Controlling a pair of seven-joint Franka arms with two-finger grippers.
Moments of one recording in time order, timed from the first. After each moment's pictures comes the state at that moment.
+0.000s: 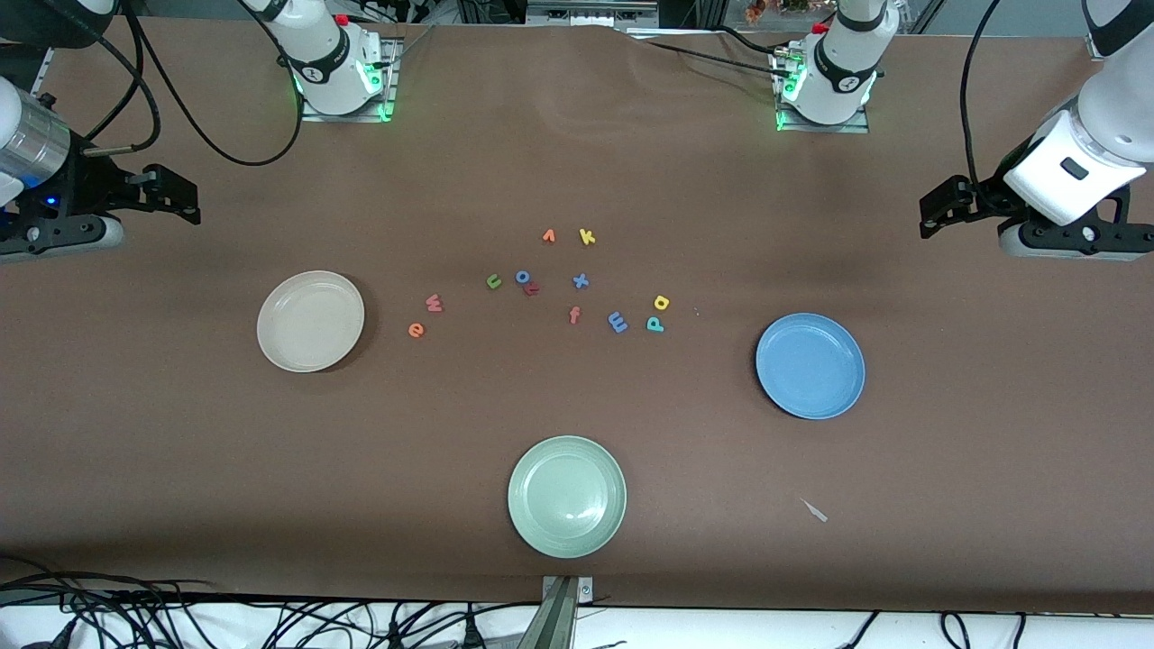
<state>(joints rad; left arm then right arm) 0.06 0.01 -0.16 -1.64 0.00 1.60 -0.08 0.03 0.05 0.04 -1.59 -0.03 1.54 -0.11</state>
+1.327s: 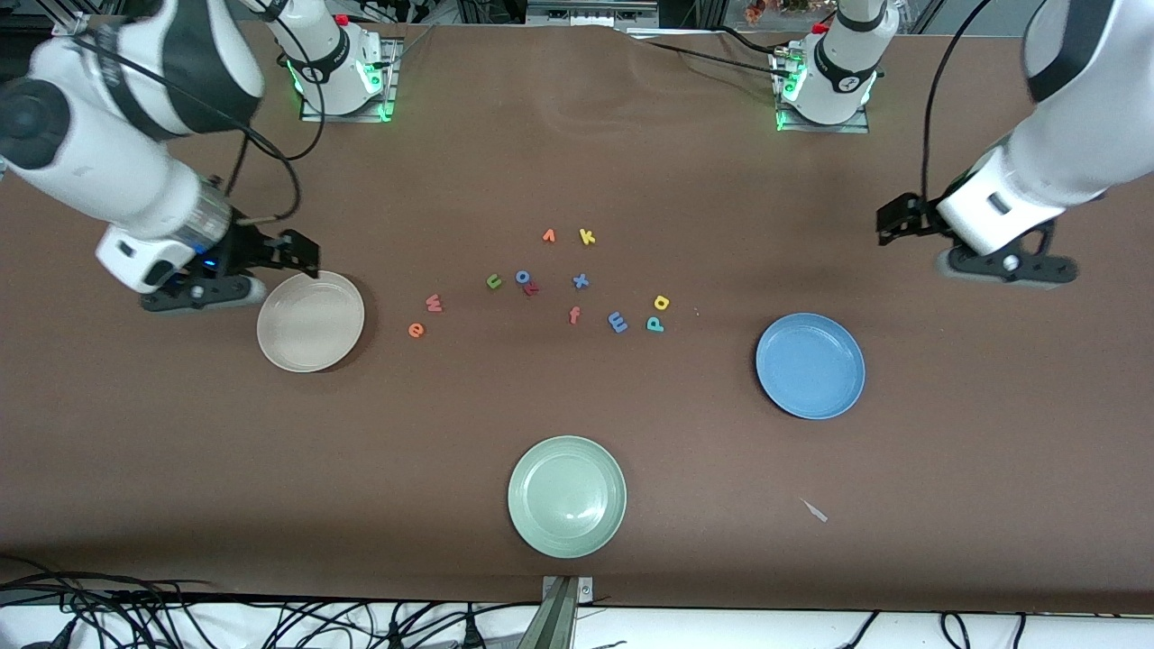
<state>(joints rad) 0.02 0.12 -0.20 -1.65 0.00 1.59 -0.06 0.09 0.13 0.15 -1.85 0.05 1.97 0.10</state>
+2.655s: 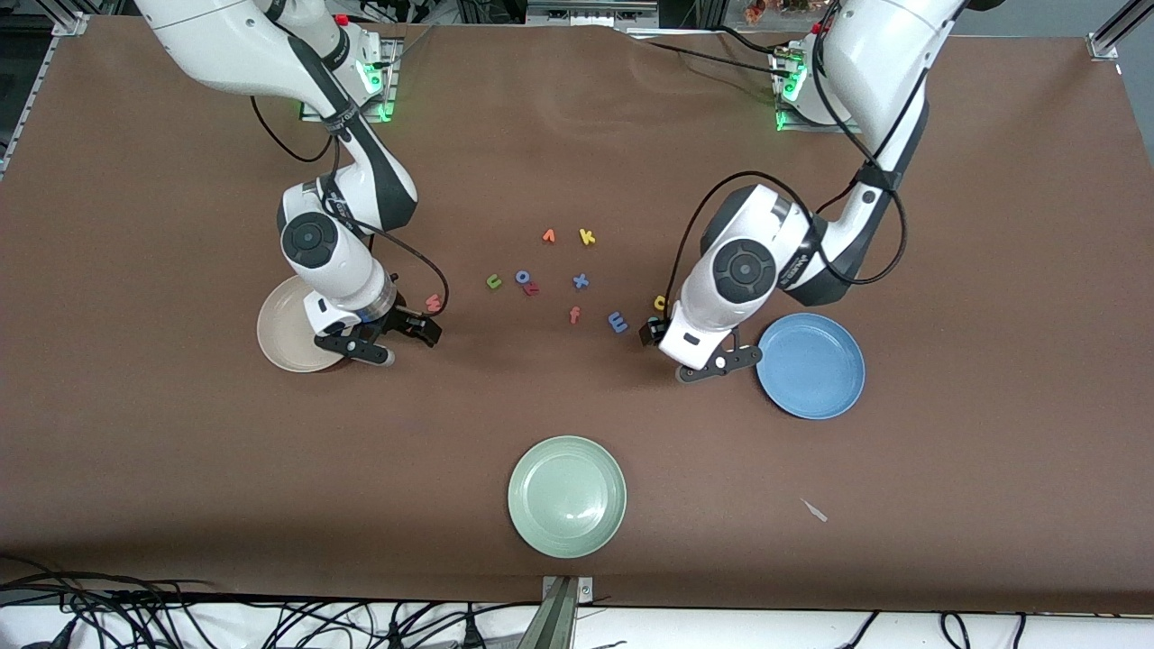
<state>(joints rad) -0.35 0.63 -0.21 -1.59 0.02 2.13 -0.87 0.22 0.48 0.14 -2.04 -0.06 2.60 0.67</state>
